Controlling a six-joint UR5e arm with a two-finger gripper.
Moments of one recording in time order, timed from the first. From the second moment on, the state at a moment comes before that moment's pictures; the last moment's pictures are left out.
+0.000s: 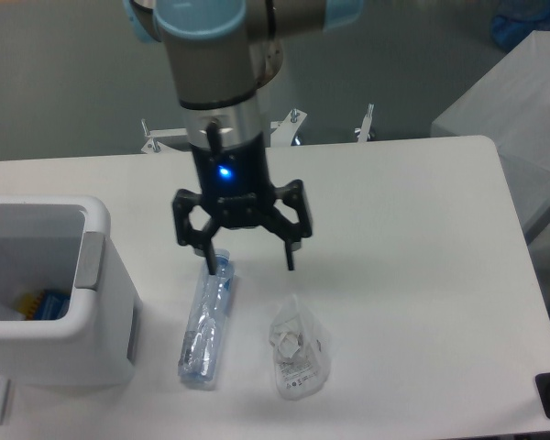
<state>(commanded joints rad) 2.33 -1.78 -1.46 -0.93 1.56 0.35</state>
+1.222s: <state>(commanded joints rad) 2.39 -2.06 -1.57 -0.82 1.61 0.45</state>
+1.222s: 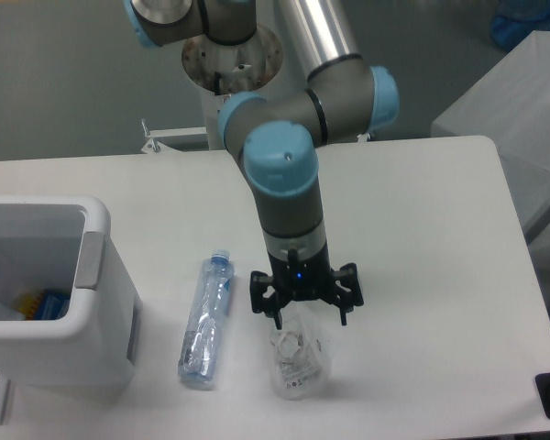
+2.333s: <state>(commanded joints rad) 2.38 -2.16 -1.61 -0.80 1.66 0.44</state>
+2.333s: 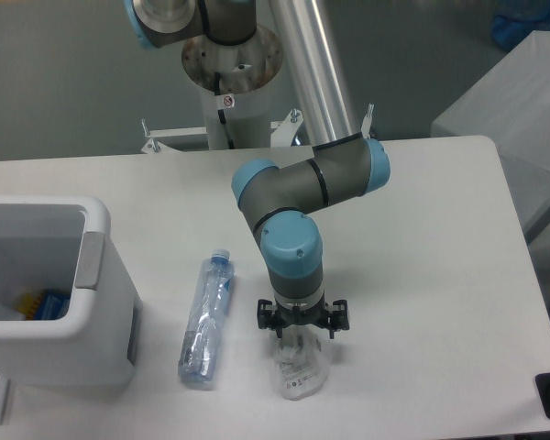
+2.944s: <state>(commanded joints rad) 2.39 -2.12 -1.56 -0.80 1.64 0.44</state>
